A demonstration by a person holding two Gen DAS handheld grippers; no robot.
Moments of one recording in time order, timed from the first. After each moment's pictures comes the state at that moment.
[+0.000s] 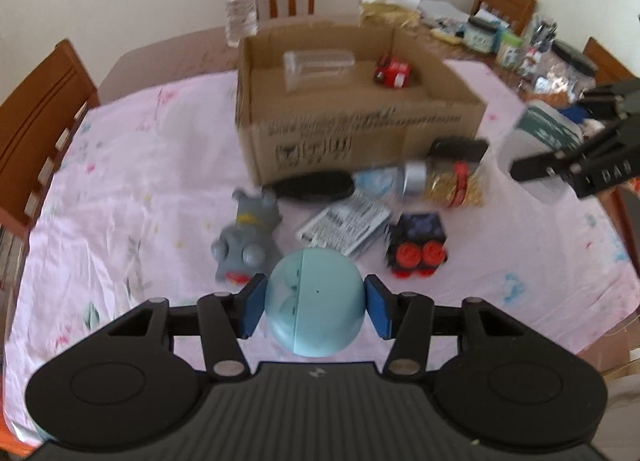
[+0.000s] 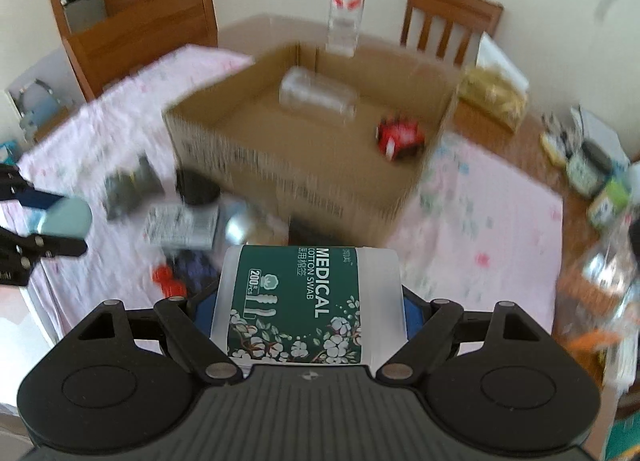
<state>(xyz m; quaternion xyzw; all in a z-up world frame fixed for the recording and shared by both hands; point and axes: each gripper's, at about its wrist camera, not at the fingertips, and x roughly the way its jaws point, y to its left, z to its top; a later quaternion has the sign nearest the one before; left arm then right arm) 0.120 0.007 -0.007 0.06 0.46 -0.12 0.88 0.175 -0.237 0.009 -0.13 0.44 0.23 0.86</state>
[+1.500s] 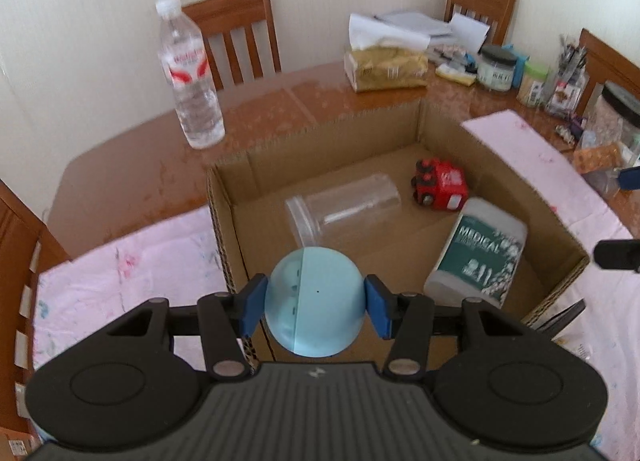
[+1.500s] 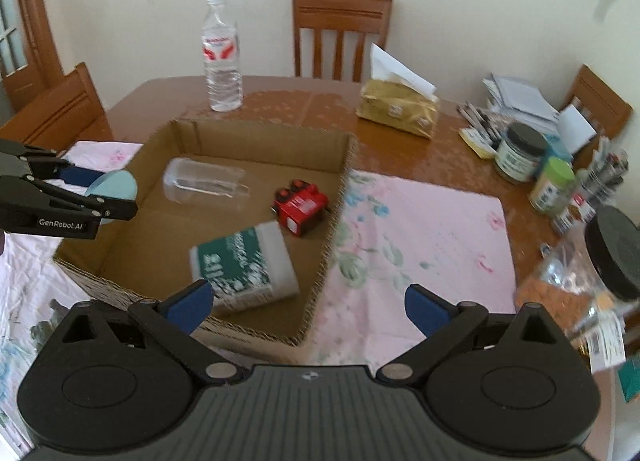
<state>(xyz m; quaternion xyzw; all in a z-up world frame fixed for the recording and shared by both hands) 0.319 -0.017 -0.009 0.13 0.43 -0.18 0.88 0.251 -0.248 0.016 -0.03 0.43 0.08 0.90</state>
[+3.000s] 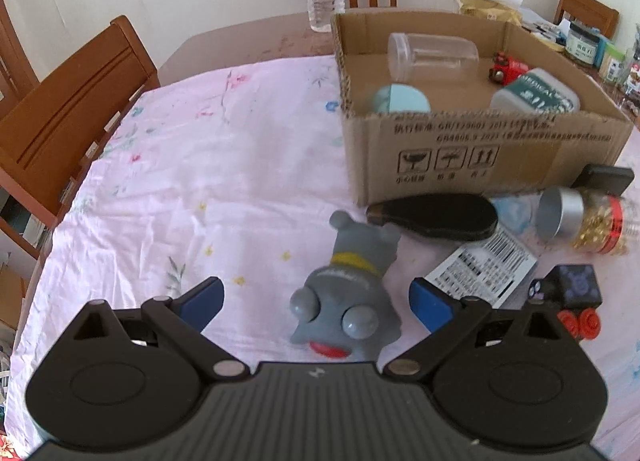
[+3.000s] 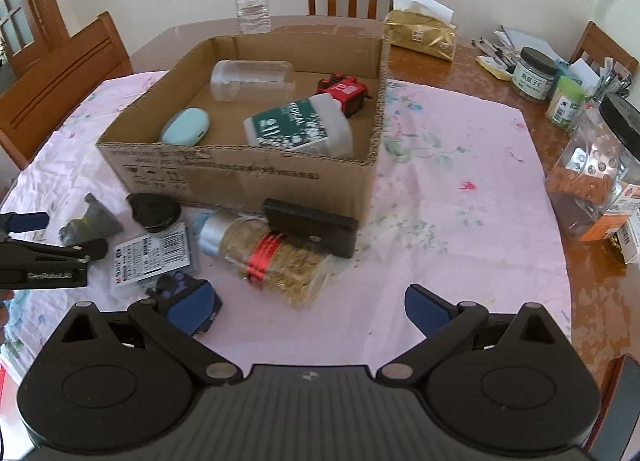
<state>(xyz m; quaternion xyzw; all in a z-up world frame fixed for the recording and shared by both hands) 0.181 0.033 -0.074 0.07 0.46 0.00 0.89 0.170 -0.219 -0.023 -0.02 0.49 0.09 0.87</state>
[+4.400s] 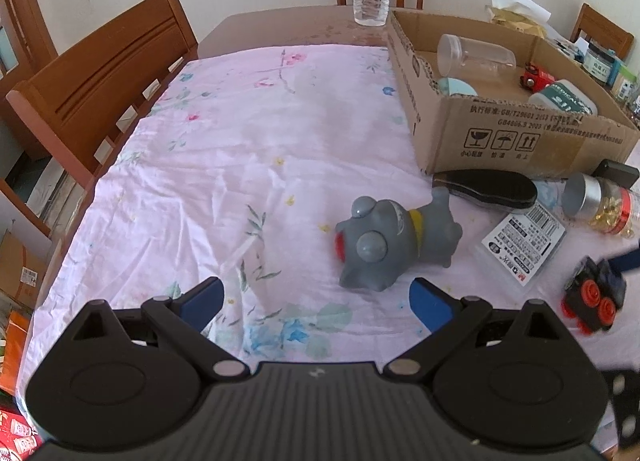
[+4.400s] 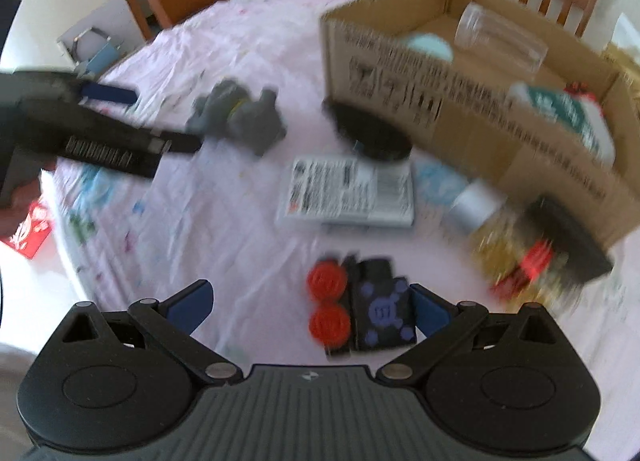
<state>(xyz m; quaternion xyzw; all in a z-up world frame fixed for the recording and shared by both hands) 0.151 0.093 -0.066 0.03 0.46 0.01 0.89 0.156 -0.111 -0.068 -0.13 0.53 0.31 0.78</state>
